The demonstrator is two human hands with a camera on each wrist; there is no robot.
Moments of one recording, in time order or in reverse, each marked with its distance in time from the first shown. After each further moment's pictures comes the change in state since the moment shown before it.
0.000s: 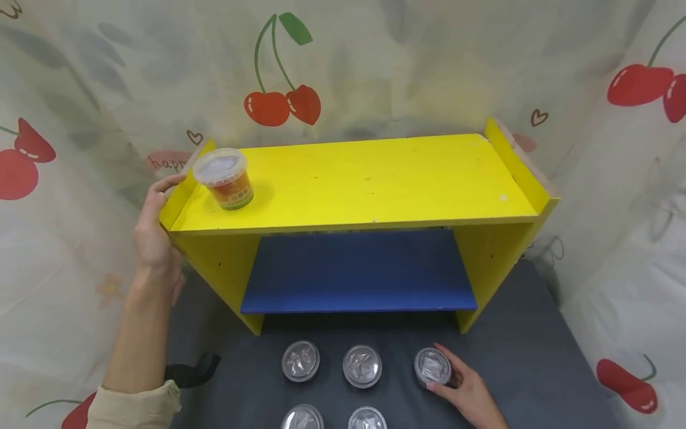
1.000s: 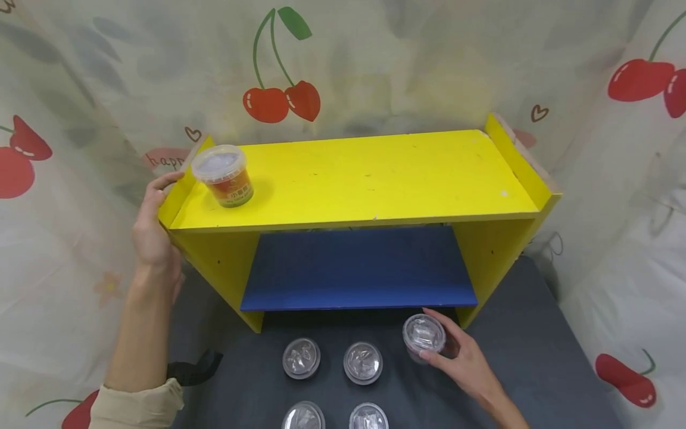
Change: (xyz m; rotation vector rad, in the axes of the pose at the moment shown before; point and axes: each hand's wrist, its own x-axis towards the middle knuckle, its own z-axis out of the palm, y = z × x) left_hand 0.000 -0.002 0.001 0.011 -0.002 0.029; right_hand -0.010 -0.089 -0.008 0.063 -0.034 -0.478
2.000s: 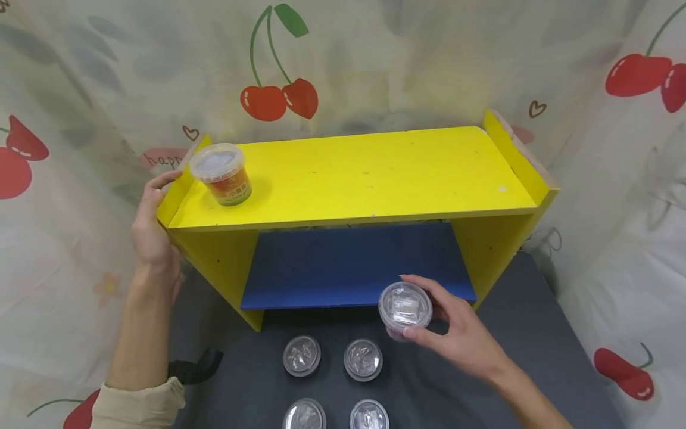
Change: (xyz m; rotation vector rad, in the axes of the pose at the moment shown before) left_hand 0.000 0.000 0.001 -0.054 0.010 0.005; right_hand 0.025 -0.122 -0.004 -0.159 -0.134 -0.229
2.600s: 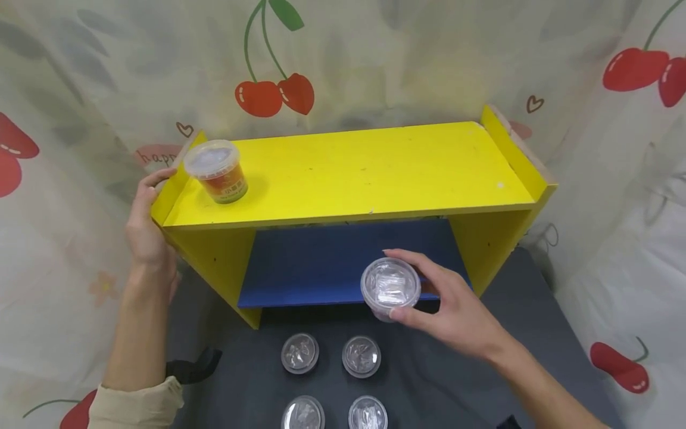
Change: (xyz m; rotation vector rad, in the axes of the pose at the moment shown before) left_hand 0.000 -0.001 0.001 0.015 0.012 0.002; right_hand 0.029 -0.047 -0.012 -0.086 -0.027 -0.024
